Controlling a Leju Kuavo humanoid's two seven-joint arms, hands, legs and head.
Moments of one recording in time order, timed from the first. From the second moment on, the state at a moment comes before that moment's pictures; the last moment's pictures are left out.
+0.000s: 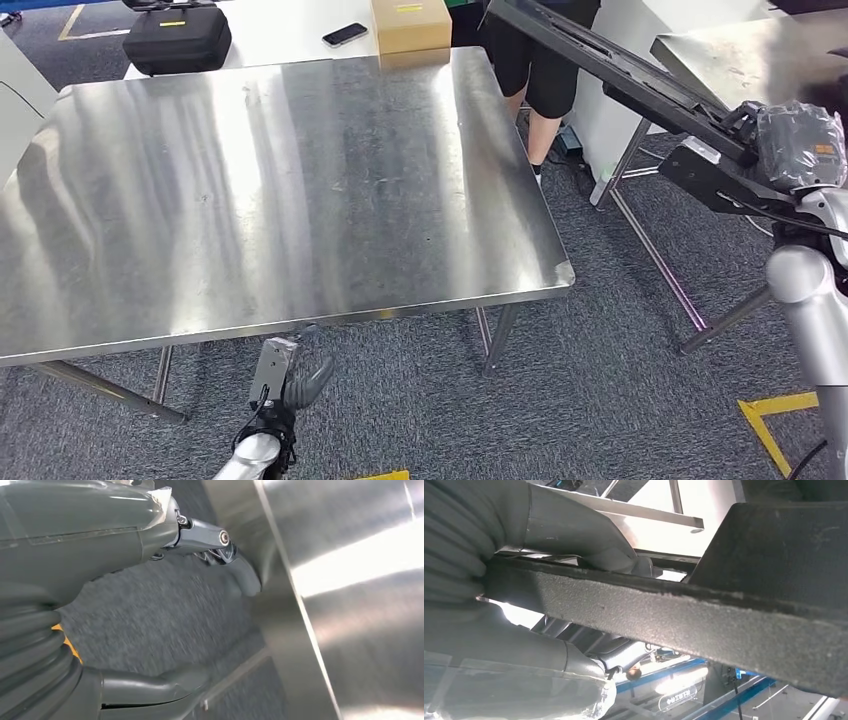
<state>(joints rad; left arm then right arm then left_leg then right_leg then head) -0.23 -0.10 -0.22 -0.76 0.10 0.34 -0.42 -0.74 -0.57 0.28 -1.31 0.80 -0.09 0.02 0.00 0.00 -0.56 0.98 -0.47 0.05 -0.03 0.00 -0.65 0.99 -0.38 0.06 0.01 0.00</state>
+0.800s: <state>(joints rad) -0.24 -0.03 -0.06 -0.42 -0.02 0.67 -0.36 -0.70 -0.61 0.23 -1.35 0.78 -0.11 0.00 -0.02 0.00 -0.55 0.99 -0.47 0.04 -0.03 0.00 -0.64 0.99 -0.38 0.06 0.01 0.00</state>
